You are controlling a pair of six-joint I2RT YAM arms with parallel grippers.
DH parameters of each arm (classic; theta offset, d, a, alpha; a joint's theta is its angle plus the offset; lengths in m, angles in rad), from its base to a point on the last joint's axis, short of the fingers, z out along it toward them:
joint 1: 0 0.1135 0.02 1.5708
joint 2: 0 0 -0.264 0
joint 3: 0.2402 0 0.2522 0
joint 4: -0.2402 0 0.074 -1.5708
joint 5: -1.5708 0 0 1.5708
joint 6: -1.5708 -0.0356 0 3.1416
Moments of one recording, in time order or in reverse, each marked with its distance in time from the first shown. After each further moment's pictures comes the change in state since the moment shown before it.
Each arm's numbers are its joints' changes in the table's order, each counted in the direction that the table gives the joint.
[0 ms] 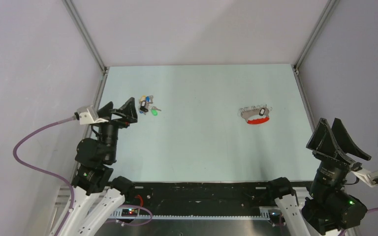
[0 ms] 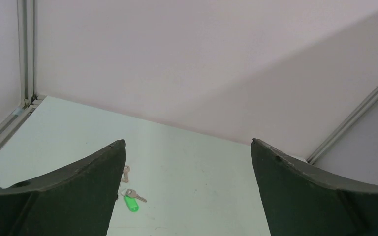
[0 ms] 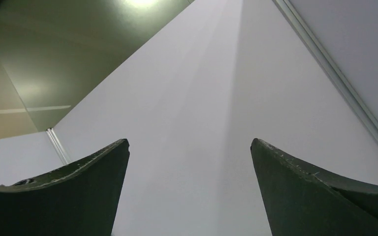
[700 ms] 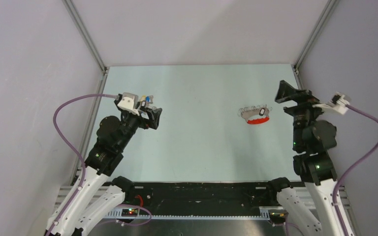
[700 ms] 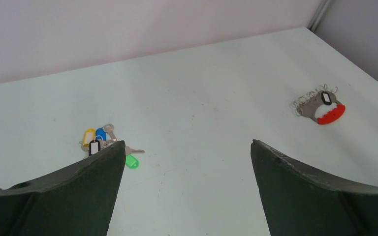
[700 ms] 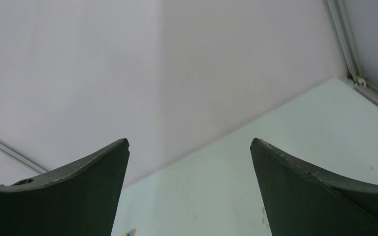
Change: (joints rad) left arm 0.000 -0.230 0.037 -0.134 -0.357 -0.207; right arm 0.000 -0.525 0.168 -0.204 -0.029 -0.095
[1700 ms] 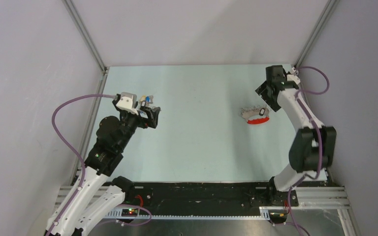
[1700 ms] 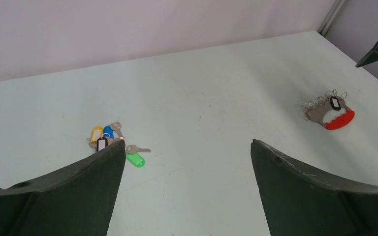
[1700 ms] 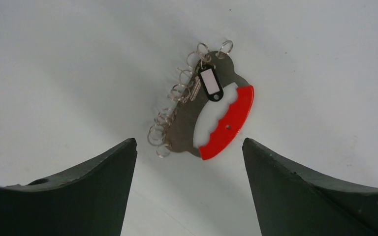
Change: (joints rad) left arm 0.000 0.005 0.000 -0.004 0.031 0.002; right arm -0.161 -1.016 0.411 -0.597 0.035 -0.330
